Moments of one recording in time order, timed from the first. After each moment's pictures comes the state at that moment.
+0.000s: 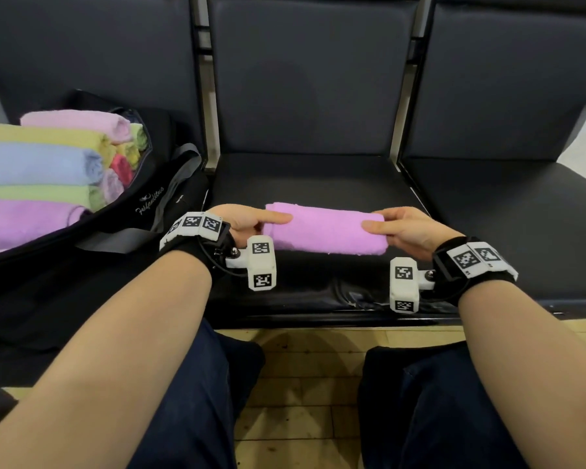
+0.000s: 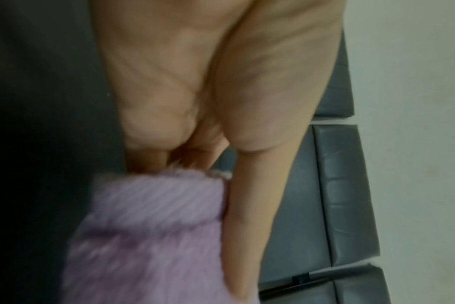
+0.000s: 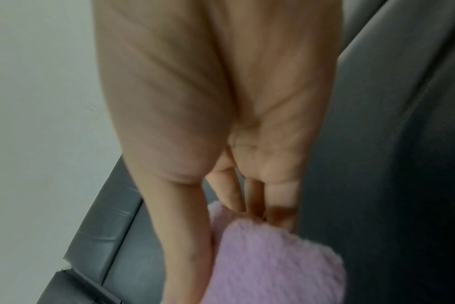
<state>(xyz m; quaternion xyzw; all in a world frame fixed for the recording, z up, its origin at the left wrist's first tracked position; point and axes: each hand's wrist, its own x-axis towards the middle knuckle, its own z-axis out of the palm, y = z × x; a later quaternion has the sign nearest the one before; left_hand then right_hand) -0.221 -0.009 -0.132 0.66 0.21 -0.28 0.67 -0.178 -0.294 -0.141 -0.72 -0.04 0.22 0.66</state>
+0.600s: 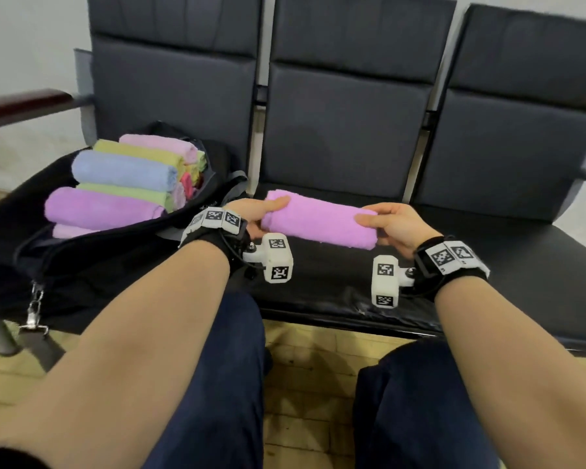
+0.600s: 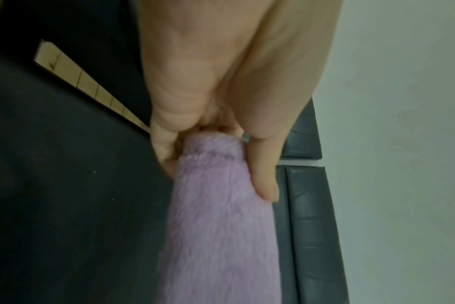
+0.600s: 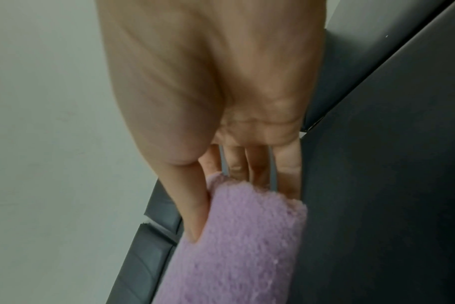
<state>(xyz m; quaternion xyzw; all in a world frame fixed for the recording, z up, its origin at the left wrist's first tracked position) -0.299 0.016 -0.073 0.64 0.21 -0.04 0.74 -0.230 -0.236 -0.066 -0.77 -0.10 0.12 0.62</state>
